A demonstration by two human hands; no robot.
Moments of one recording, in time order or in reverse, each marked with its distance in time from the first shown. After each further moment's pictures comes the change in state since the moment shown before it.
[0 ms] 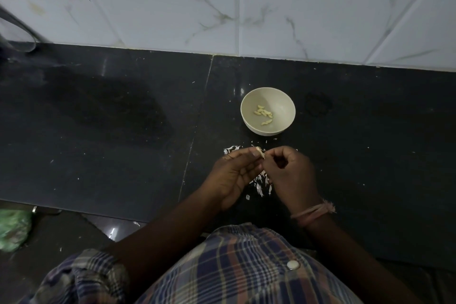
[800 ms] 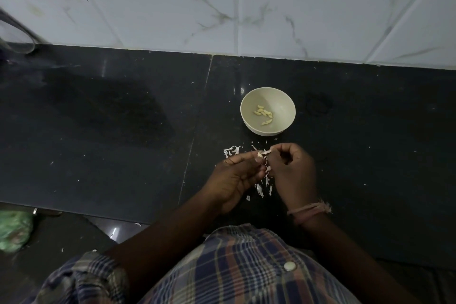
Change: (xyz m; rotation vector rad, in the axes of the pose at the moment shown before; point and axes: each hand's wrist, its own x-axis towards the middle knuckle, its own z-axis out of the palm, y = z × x) left_hand 0.000 -0.005 -0.004 0.066 0.009 -0.034; right_hand 0.008 0.007 0.008 0.102 0.154 0.056
